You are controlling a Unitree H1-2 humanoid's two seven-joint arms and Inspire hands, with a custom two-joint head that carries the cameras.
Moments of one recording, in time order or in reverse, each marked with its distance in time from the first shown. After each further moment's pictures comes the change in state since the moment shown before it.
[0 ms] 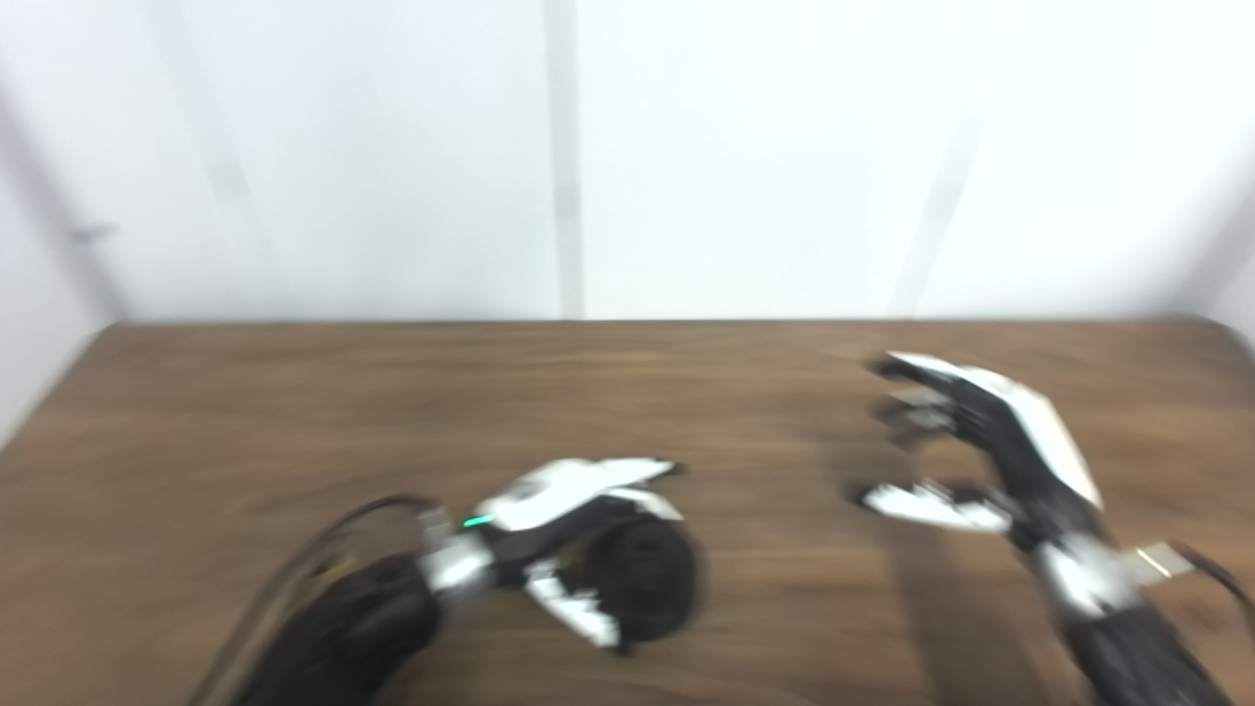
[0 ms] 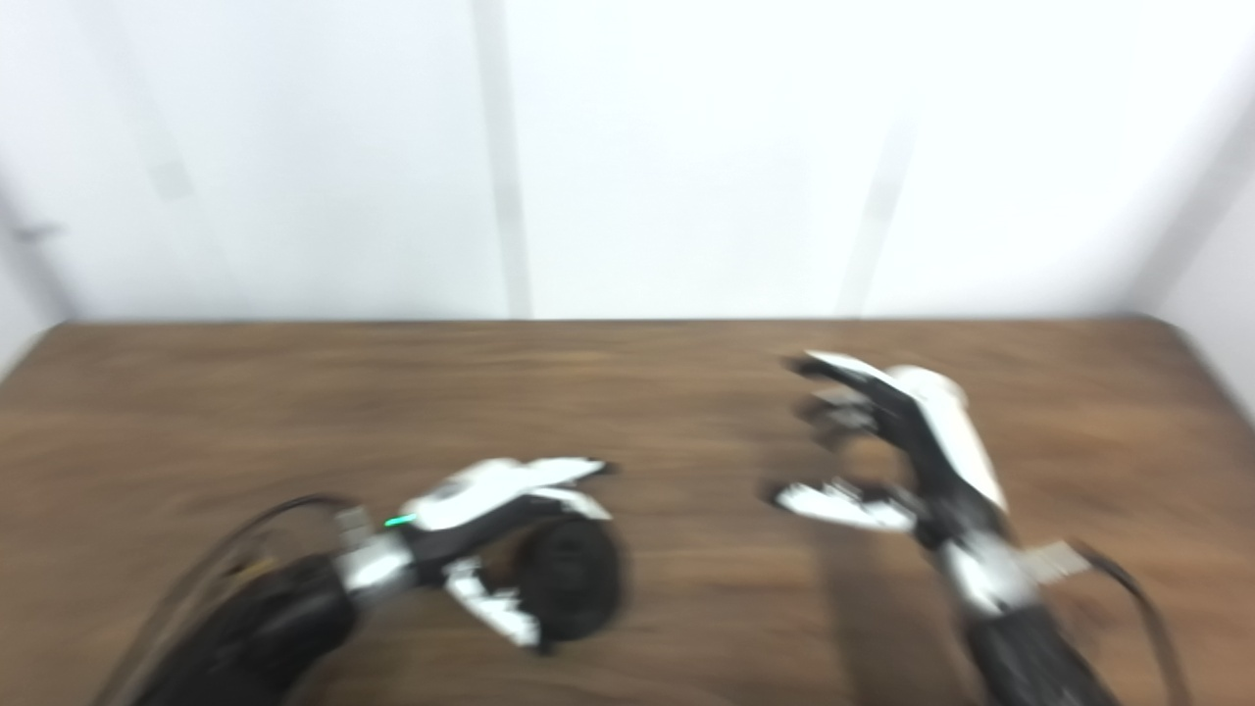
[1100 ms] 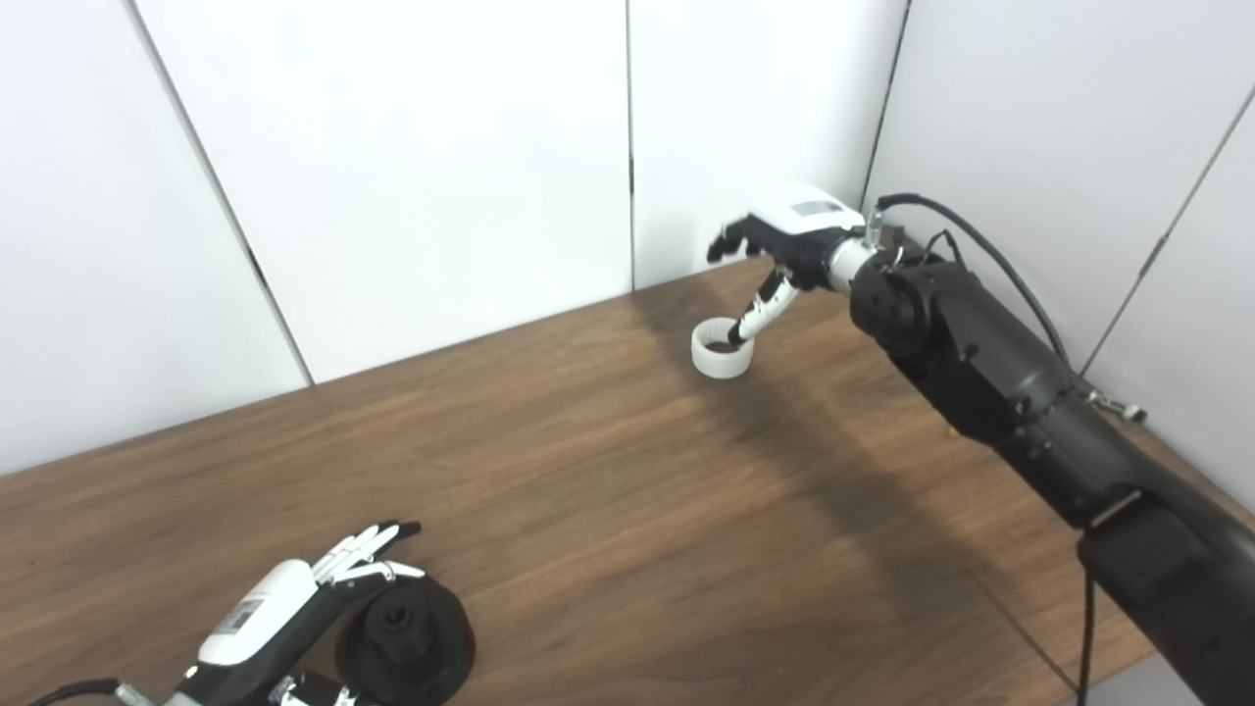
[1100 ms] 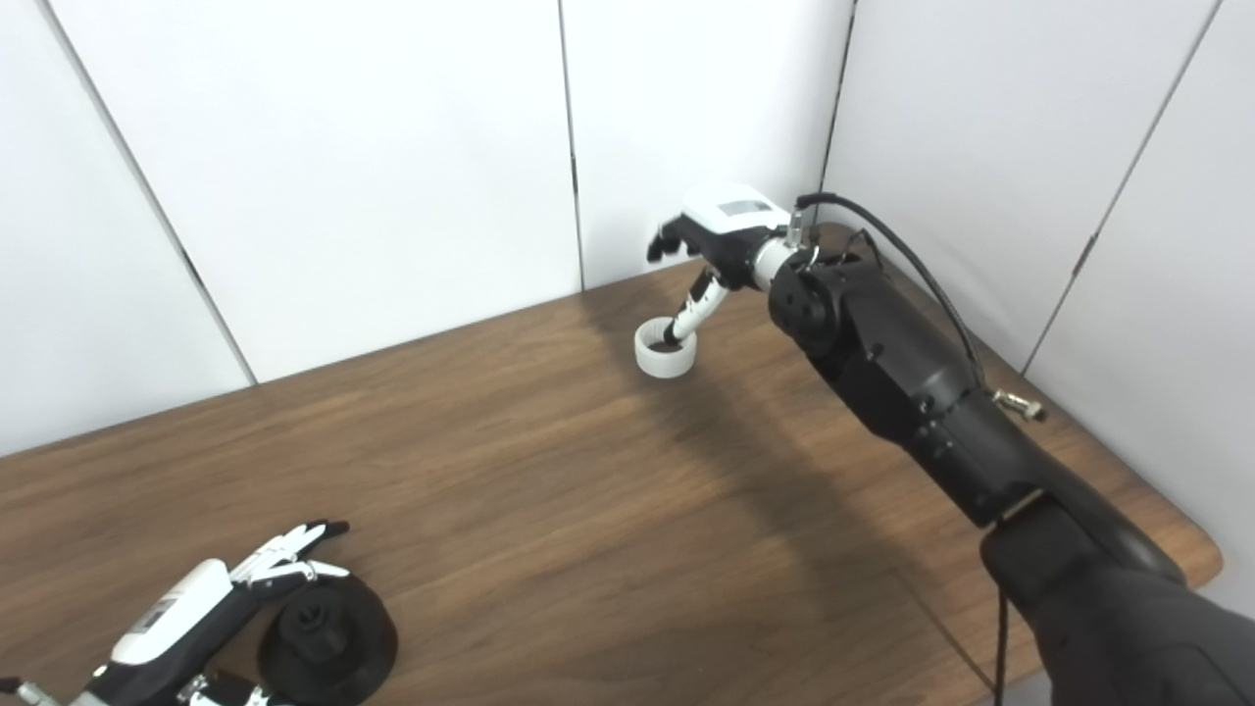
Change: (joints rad) left arm -0.037 0.145 -0.173 0.063 -0.155 -0.027 0.160; right arm -0.452 -0.451 0.258 0.505 -0.441 0.194 0.301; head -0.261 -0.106
